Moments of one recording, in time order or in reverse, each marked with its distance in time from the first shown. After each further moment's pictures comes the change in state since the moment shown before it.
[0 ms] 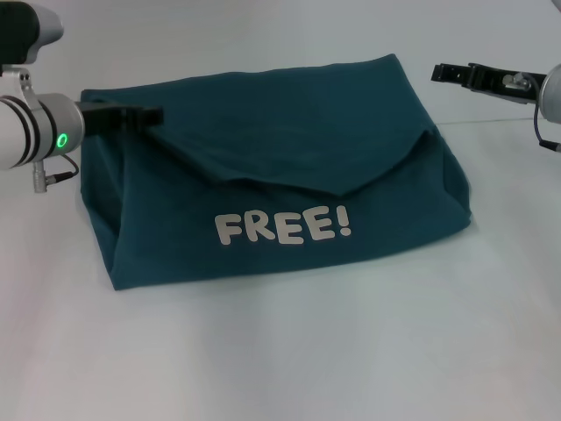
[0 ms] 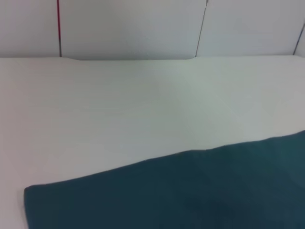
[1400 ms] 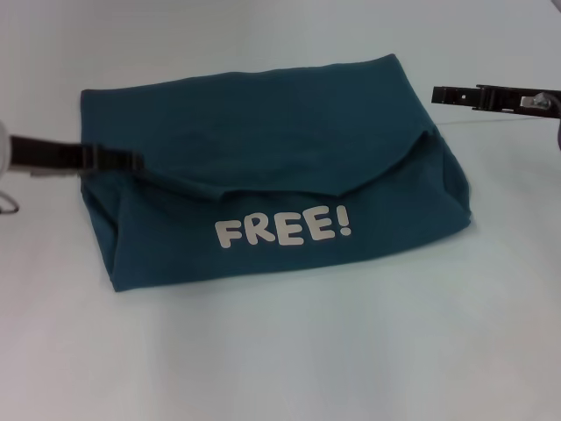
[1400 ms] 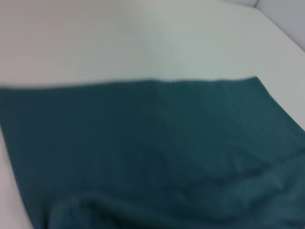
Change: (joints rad) left arm 0.091 0.070 -0.198 0.270 0.100 0.703 -0.179; right arm -0.099 0.006 -0.025 -0.182 -0.005 -0.259 -0.067
